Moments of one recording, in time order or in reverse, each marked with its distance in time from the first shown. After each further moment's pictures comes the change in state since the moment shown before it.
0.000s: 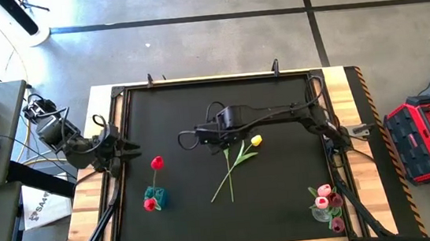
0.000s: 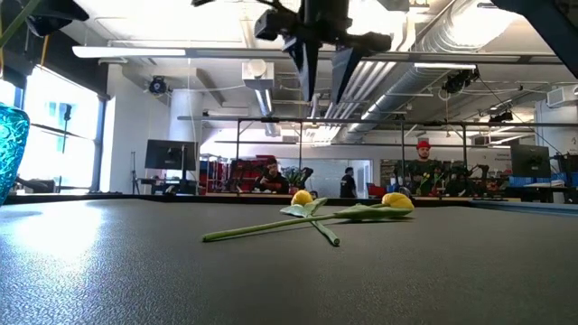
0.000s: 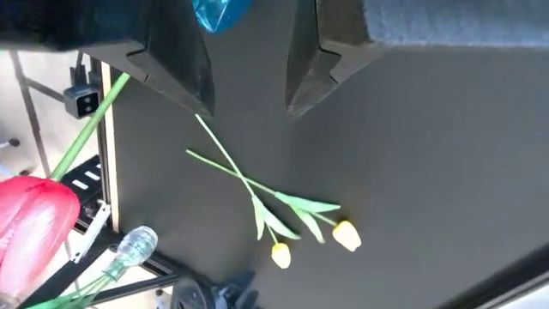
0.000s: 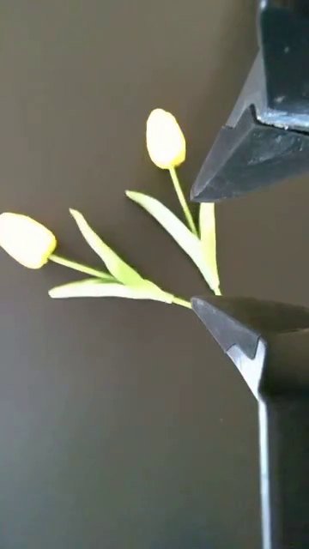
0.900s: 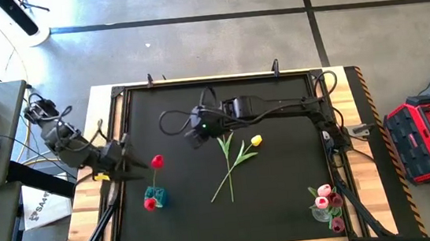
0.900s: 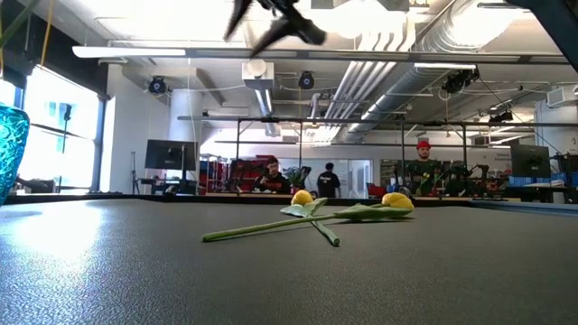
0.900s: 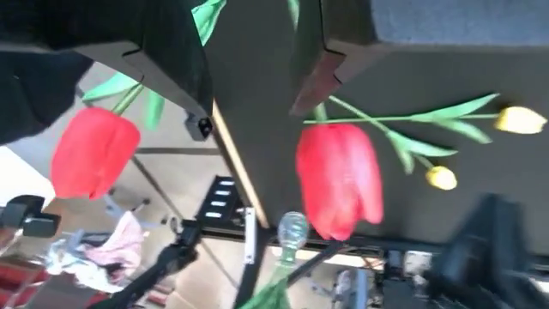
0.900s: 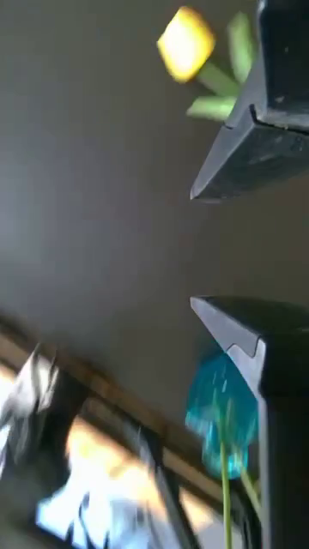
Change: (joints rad) left arm -0.003 0.049 -0.042 0.474 0.264 0.537; right arm -0.024 -0.077 0.000 0.522 0.000 -0.268
